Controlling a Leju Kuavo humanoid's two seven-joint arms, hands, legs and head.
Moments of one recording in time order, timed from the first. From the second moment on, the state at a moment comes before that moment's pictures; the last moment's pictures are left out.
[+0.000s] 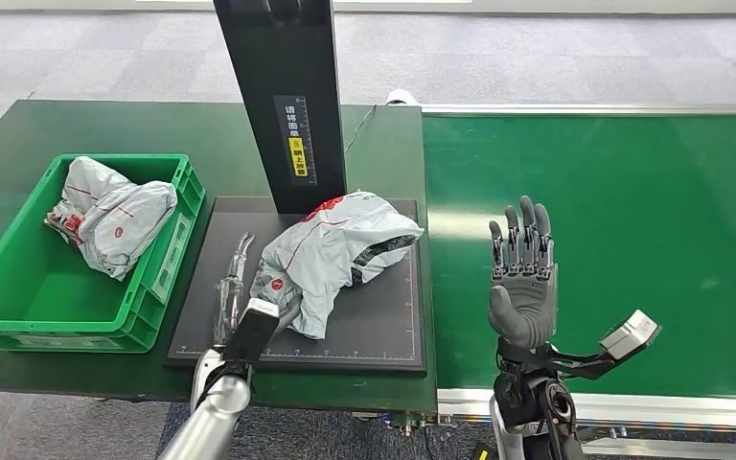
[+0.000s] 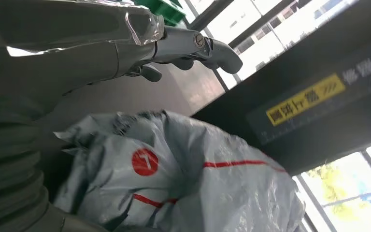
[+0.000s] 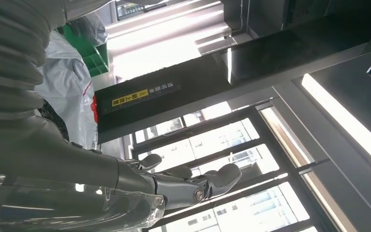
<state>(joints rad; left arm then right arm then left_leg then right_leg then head) -0.34 -0.22 -0.11 -0.84 -0.52 0.35 -0.54 -0.18 0.16 0.01 -1.27 -0.37 0.41 -0.61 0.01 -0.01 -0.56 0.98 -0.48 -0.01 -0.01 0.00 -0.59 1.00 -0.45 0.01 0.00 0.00</state>
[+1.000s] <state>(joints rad) -0.59 -0.22 -0.21 -0.46 -0.54 0.34 -0.55 -0.21 0.16 -0.02 -1.21 -0.38 0.39 -0.60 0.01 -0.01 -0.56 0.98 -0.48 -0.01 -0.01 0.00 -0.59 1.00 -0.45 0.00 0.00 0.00</state>
